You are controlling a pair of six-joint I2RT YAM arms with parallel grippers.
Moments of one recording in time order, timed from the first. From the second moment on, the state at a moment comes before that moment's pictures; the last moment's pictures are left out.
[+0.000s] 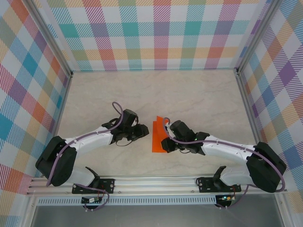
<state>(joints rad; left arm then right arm) -0.65 1.40 0.73 -0.24 0.25 -0.94 0.86 1.26 0.61 -0.23 -0.24 0.52</state>
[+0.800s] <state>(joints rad) -0.71 1.46 0.76 -0.24 0.24 -0.94 0.66 1.42 0.65 -0.26 -0.53 0.39</state>
